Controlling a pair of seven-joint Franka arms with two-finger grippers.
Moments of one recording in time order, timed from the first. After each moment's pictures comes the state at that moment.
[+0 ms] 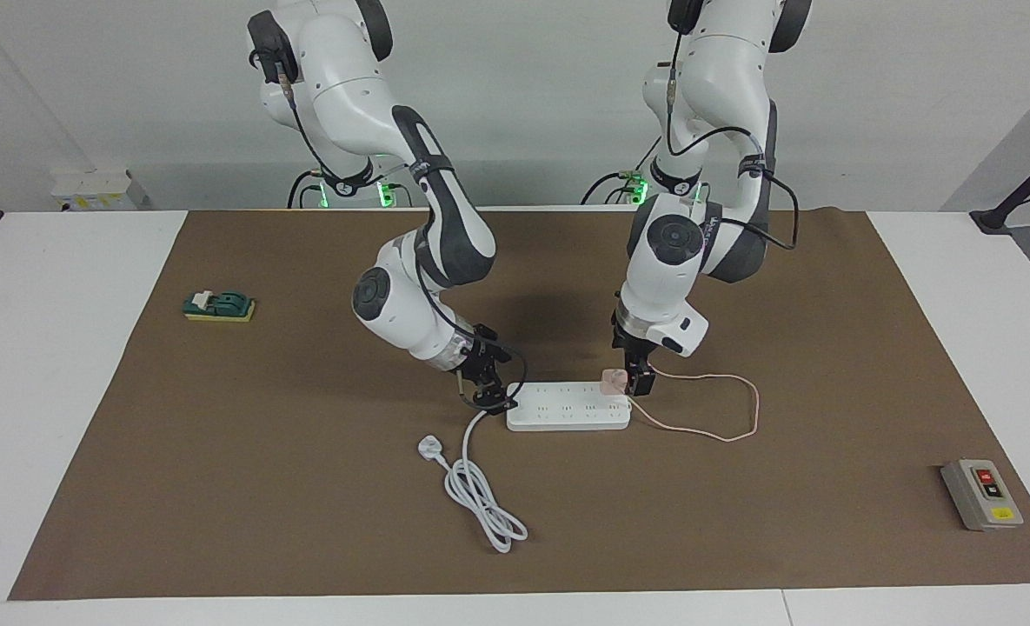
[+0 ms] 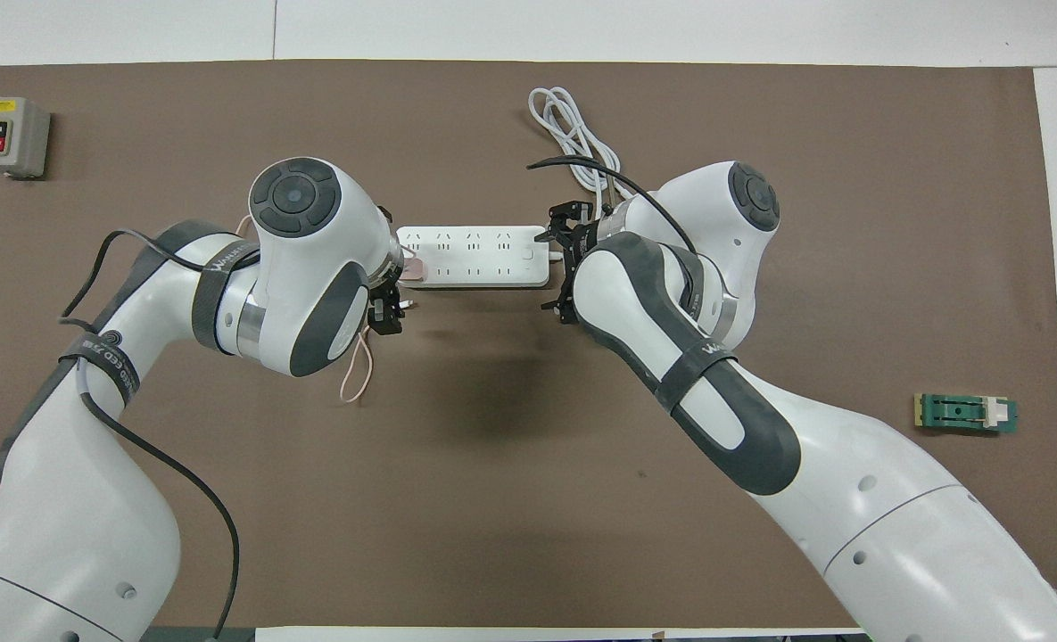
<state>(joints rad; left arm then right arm) -0.41 0.36 -0.06 -1.81 0.01 2.18 -2.06 0.41 0.54 0.01 -1.70 0.74 2.33 1.40</state>
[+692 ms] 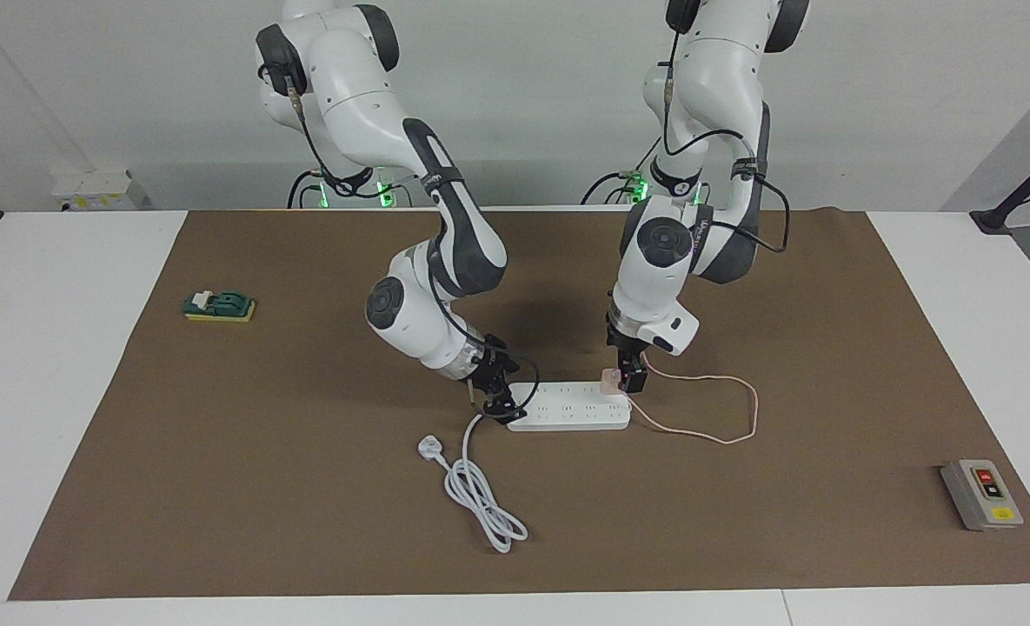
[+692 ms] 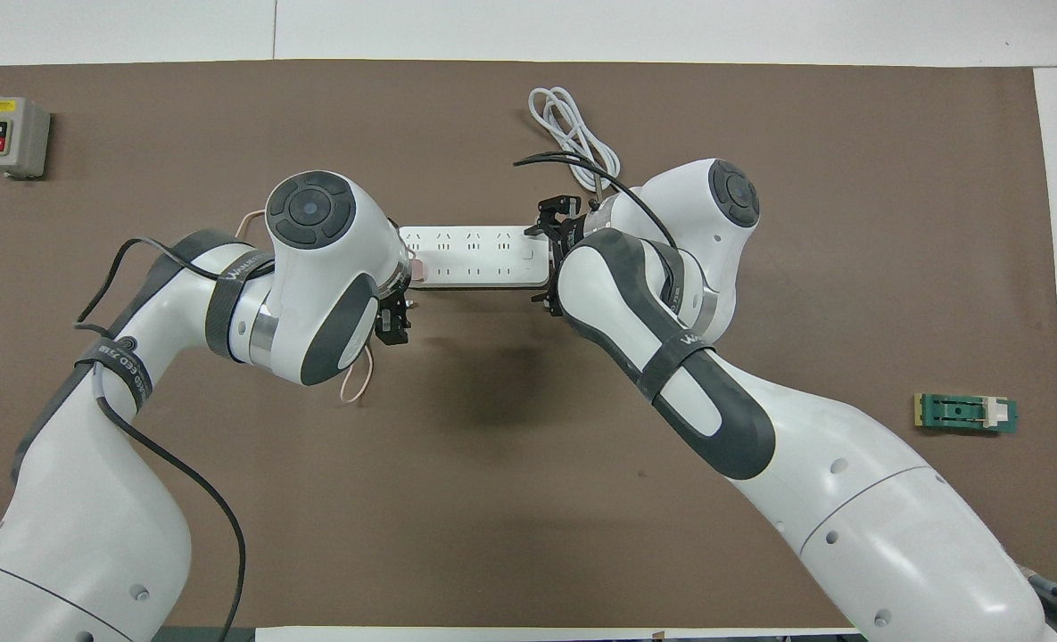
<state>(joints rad) -0.42 0.36 -0.06 -1.84 0.01 2.19 -2.07 0.42 0.60 0.01 -1.64 0.74 2.34 1.40</state>
